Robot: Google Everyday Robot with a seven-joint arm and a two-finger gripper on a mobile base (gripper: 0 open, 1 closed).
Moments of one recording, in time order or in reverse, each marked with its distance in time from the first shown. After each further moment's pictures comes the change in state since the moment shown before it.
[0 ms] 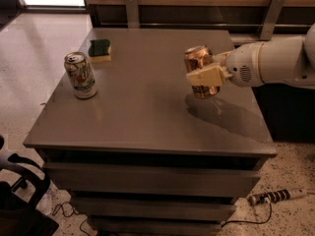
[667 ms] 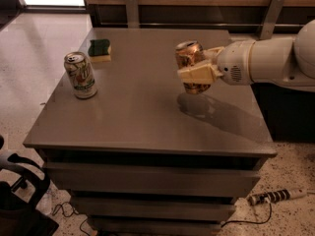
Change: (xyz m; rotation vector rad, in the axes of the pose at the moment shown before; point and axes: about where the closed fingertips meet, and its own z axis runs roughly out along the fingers) arm -0.017 0.007 0.014 -0.006 -0.074 -0.090
